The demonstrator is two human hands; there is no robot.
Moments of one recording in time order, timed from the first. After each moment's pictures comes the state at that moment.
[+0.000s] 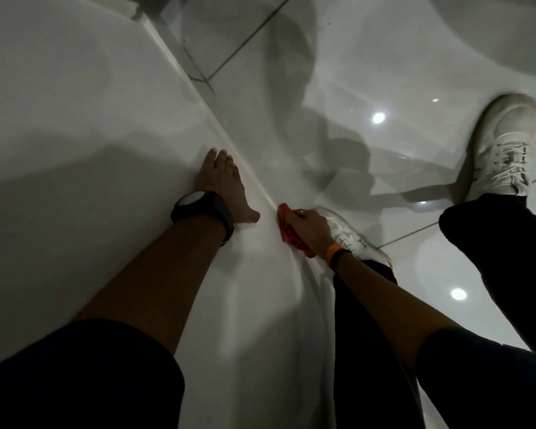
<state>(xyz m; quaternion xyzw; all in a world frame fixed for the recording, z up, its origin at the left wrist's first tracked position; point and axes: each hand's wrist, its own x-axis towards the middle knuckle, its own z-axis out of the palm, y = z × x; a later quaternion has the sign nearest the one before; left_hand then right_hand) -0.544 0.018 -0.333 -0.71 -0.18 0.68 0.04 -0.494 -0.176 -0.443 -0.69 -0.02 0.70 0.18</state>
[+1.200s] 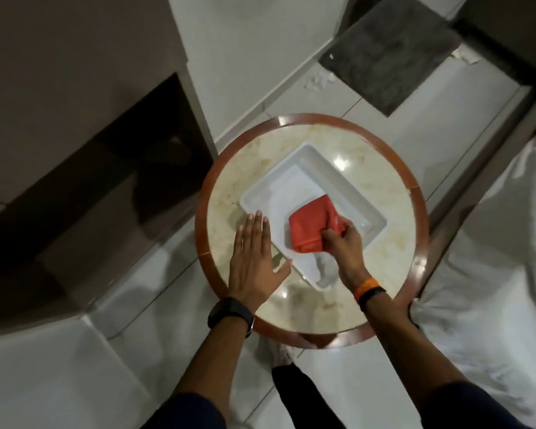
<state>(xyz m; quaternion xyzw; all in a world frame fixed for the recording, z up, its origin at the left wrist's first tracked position) -0.022 -0.012 -0.008 -0.95 -0.28 0.08 -0.14 0.133 -0.139 0.004 -0.79 0.08 0.33 0.51</state>
